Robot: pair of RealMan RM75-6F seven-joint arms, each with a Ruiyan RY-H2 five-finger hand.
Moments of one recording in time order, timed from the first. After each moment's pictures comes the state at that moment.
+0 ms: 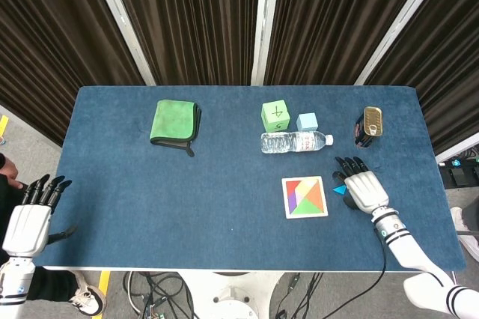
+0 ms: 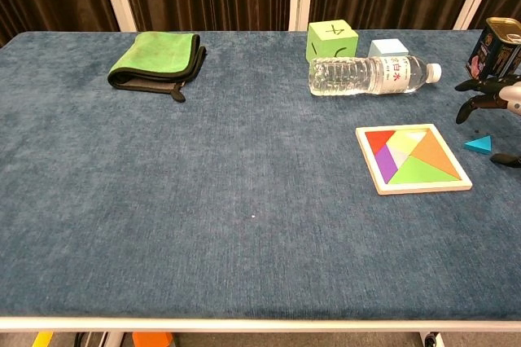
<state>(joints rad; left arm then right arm) -0.08 -1.24 -0.03 -1.51 1.55 1.53 0.06 0.49 -1.42 0.05 -1.18 -1.47 0.97 -0.08</state>
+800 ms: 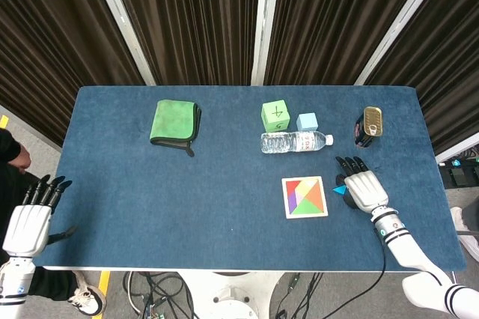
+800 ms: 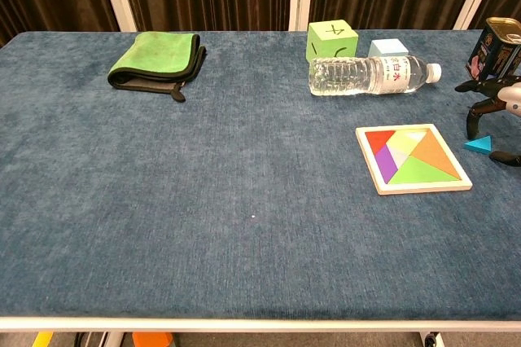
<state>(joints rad) -0.08 -1.24 -0.03 -1.51 1.55 1.53 0.06 0.50 -1.42 0.04 -1.18 -1.44 0.97 -0.09</state>
